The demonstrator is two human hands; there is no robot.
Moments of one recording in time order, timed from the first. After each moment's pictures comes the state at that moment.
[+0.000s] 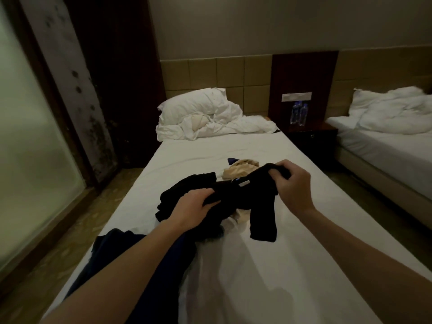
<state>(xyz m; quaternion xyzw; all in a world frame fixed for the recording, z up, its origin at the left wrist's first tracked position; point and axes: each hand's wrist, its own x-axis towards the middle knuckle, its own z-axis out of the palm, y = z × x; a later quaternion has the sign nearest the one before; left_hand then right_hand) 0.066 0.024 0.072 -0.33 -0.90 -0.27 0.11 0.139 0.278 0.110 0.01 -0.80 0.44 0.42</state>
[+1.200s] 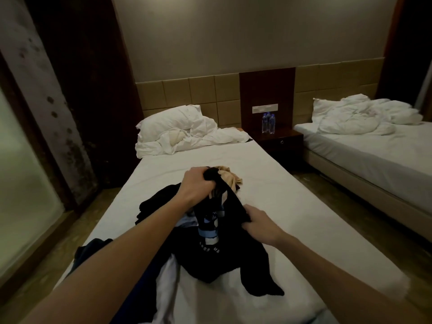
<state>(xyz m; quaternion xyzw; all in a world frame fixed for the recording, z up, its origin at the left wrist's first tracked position) 0.168 0.118 0.165 -0.25 -0.87 -0.42 0.08 0.254 0.291 0.069 0.00 -0.90 0.43 0.03</state>
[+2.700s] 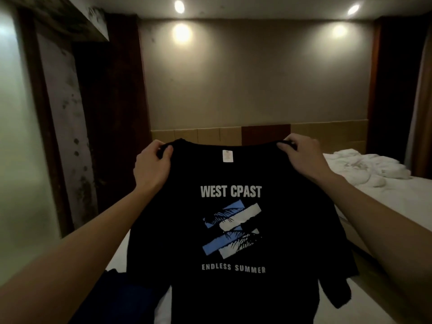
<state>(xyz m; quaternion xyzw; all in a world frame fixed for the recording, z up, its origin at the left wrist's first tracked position) 0.234 0.026 0.305 -0.20 -0.78 -0.47 0.36 0.335 0.371 0.315 0.01 -0.85 0.29 0.44</state>
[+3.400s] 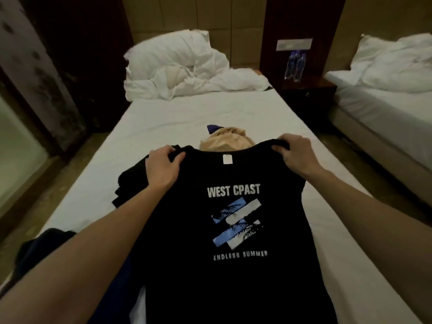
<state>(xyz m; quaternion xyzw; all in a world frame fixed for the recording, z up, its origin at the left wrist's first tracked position) -0.104 0.090 0.015 -0.05 -0.92 -0.35 0.17 -0.022 0.417 0.045 -0.08 -0.94 0.27 0.20</state>
